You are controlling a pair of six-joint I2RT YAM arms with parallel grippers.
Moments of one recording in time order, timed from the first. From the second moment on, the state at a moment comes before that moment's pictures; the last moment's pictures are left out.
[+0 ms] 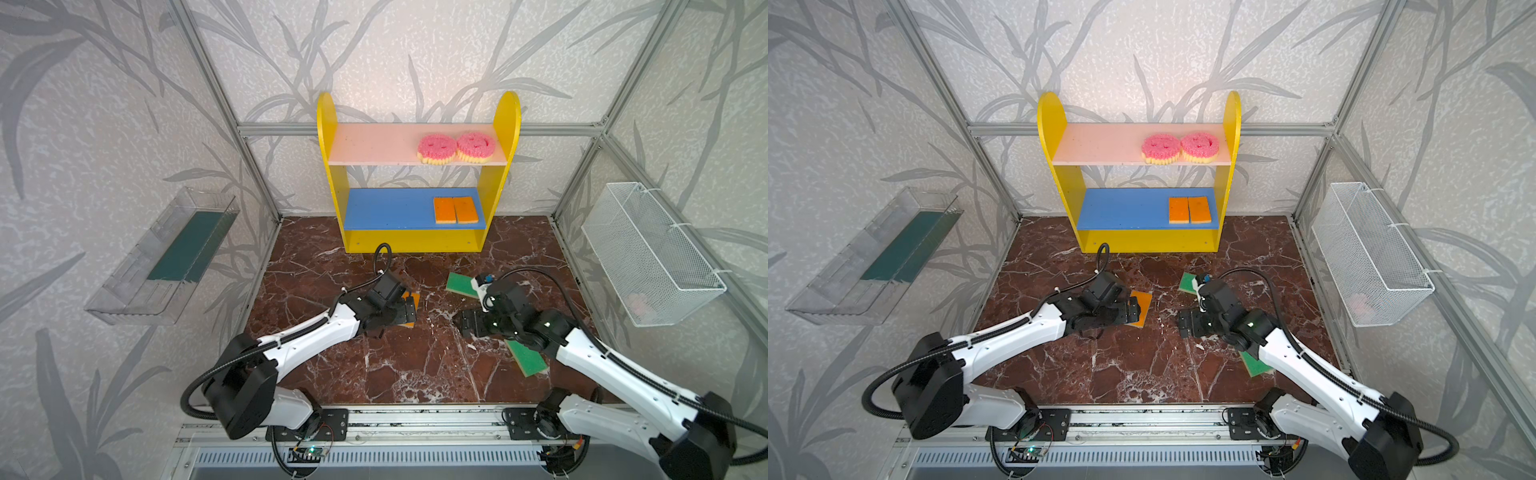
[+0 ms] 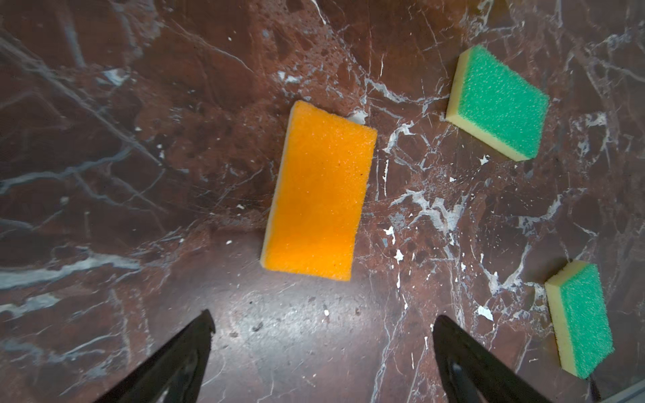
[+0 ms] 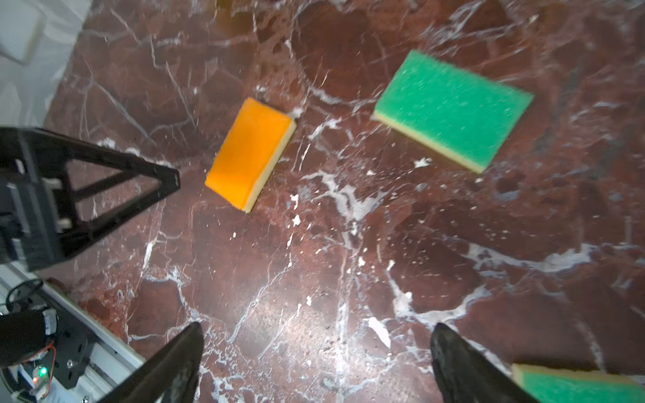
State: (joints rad) left arm -0.72 1.34 0.88 -0.53 -0.09 -0.80; right arm 0.75 1.09 0.81 -0.61 0.03 0.51
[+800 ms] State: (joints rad) left arm -0.32 0.96 0.72 -0.68 0.12 -0.79; right arm 1.07 1.91 1.40 -0.64 0.30 0.91
